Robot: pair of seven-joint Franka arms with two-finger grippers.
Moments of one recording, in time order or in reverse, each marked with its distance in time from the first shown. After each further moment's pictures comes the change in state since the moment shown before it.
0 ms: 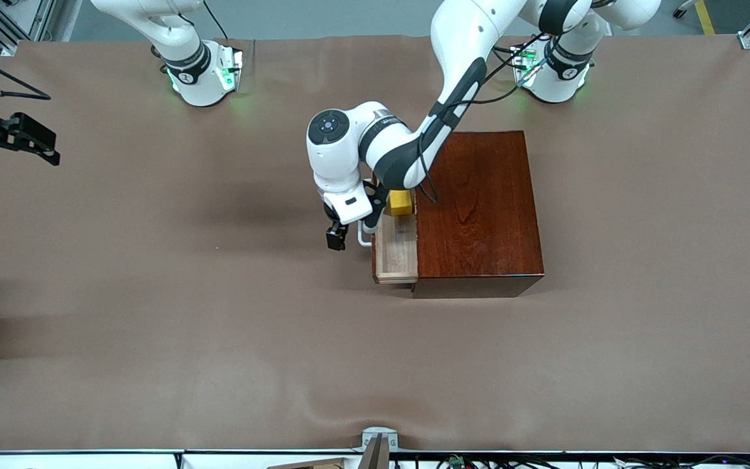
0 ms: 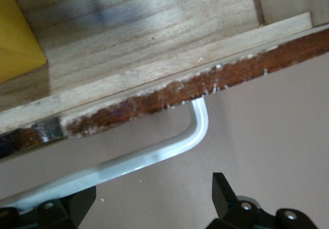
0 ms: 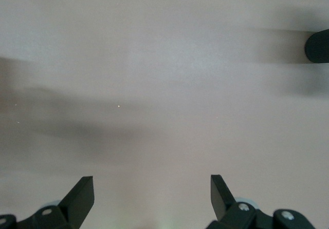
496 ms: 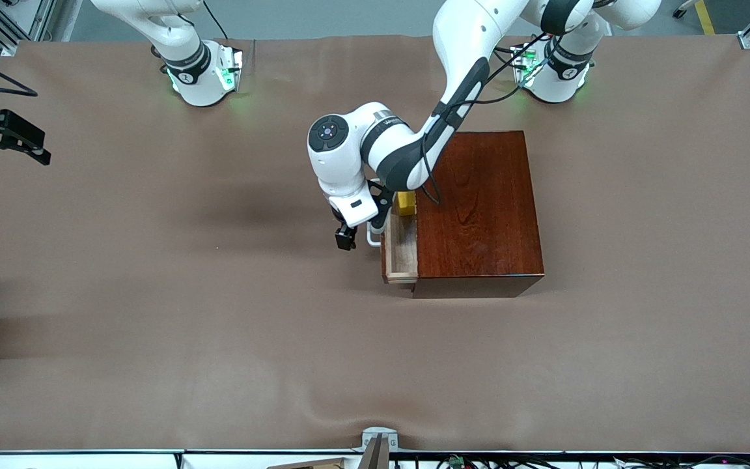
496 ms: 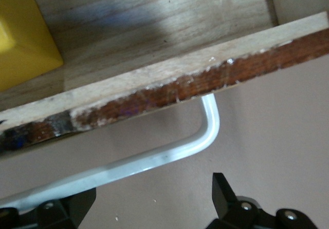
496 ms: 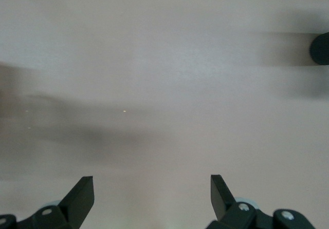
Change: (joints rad) left arm 0.004 -0.002 0.006 0.008 0.000 -0.091 0.001; right arm -0.013 0.001 -0.006 0.011 0.052 0.004 0.002
